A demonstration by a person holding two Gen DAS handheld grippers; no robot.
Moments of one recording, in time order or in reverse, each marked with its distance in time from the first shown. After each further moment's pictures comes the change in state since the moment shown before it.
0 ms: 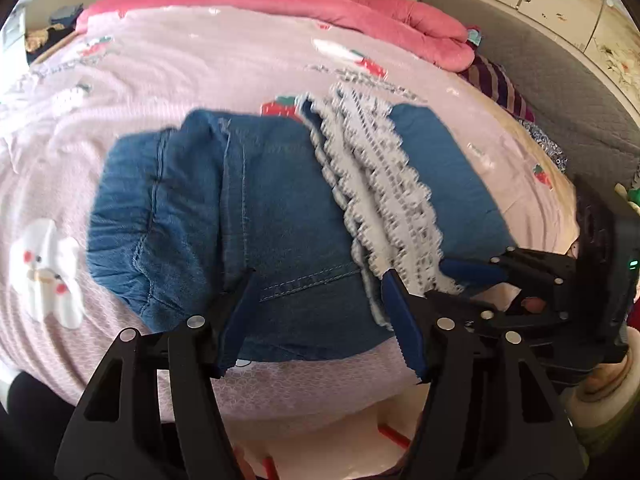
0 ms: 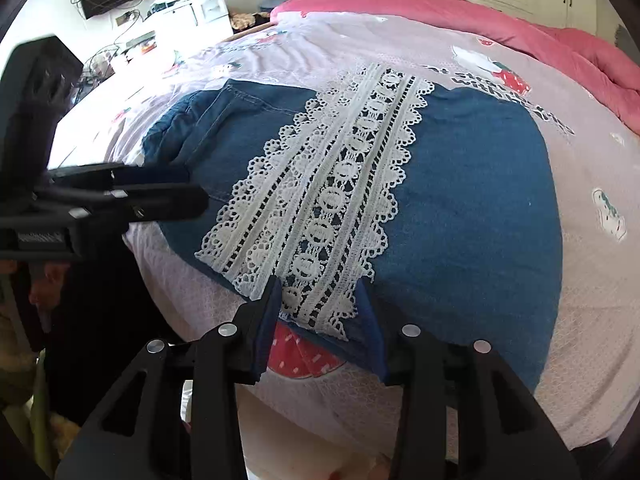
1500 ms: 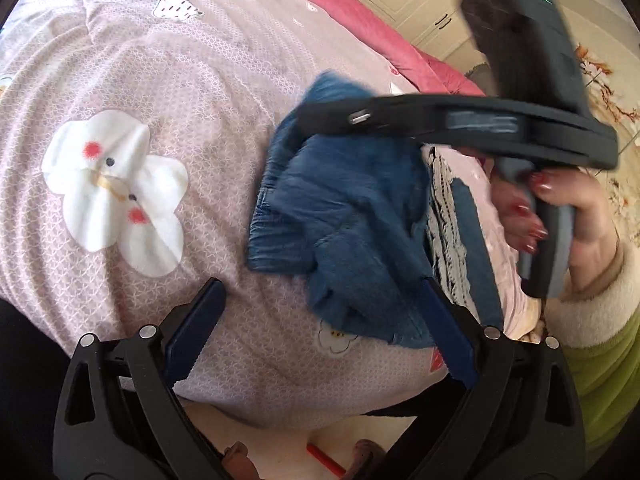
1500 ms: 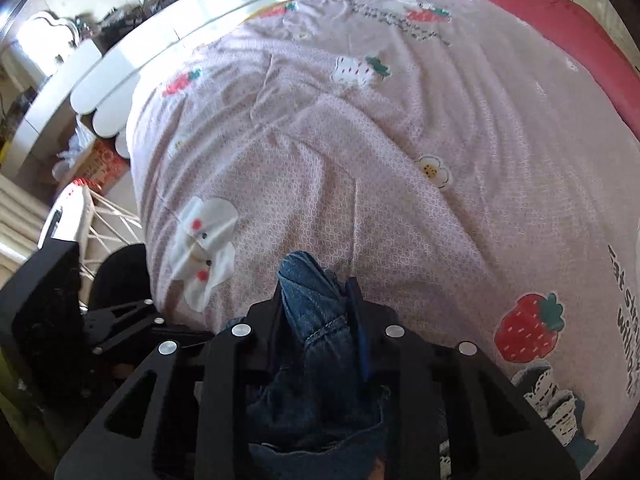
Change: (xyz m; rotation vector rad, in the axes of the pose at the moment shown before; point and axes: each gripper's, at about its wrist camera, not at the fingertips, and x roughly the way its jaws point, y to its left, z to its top) left arm -0.025 0.097 -0.017 -0.382 -0.103 -0.153; right arm 0.088 0.092 0.203 -0.332 0.238 0.302
